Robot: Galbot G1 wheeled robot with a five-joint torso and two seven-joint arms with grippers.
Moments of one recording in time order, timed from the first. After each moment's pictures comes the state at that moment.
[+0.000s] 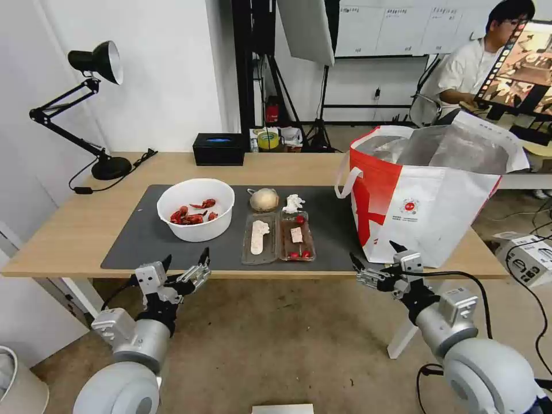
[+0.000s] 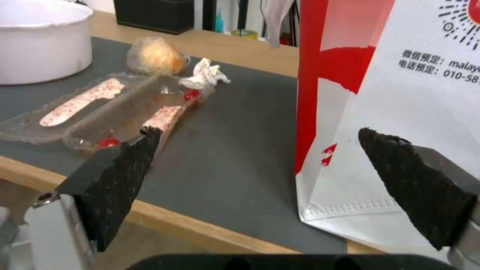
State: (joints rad) left arm 1.58 -1.36 -0.53 -2.35 -0.68 0.36 -0.27; right arm -1.52 0.99 0.53 2.30 0.43 -0.37 0.08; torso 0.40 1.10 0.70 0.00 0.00
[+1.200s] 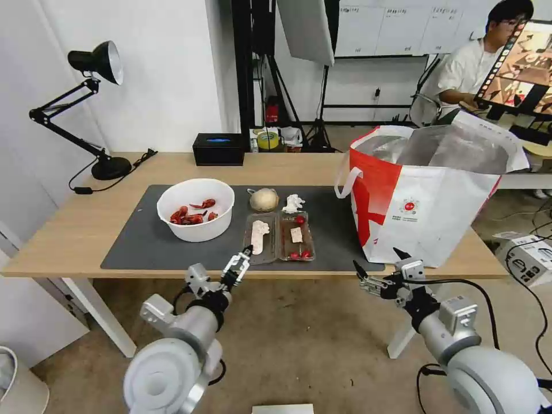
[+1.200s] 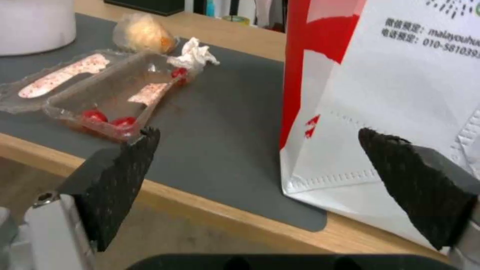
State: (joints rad) left arm 1.41 -1.44 -0.29 -2.31 -1.33 0.29 -0.62; right arm -1.59 0.99 0.56 2.31 0.39 -0.37 0.08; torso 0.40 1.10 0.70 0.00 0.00
